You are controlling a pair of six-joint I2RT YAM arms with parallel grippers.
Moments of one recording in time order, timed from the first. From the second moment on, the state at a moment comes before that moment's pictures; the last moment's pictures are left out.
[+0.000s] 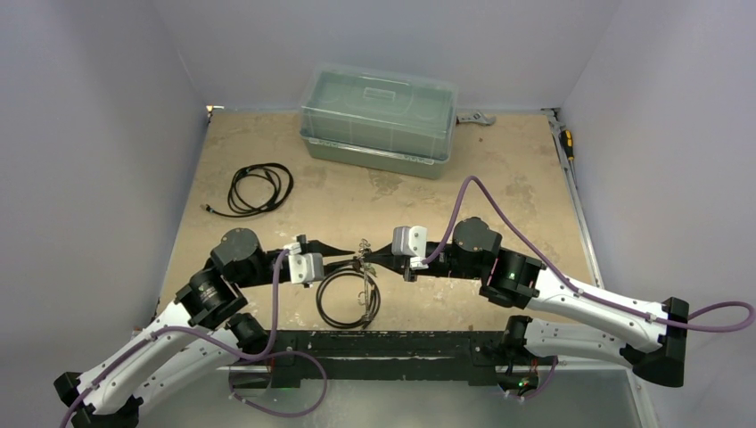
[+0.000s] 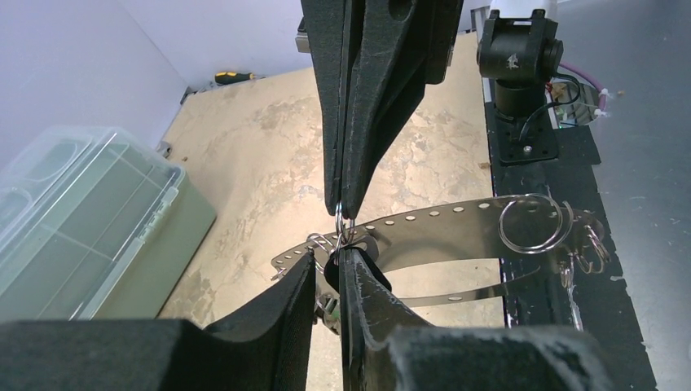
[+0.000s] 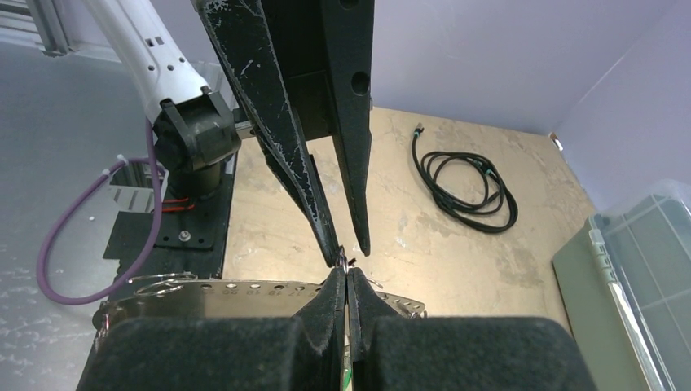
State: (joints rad) left arm -0.81 0.57 0.68 -0.19 0.55 0.38; right arm 1.13 0.93 0.85 0.00 -0.29 -0.30
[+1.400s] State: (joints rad) left arm -0.81 0.54 0.68 -0.16 0.56 0.34; right arm 1.13 0.90 0.83 0.02 -0.28 -0.30
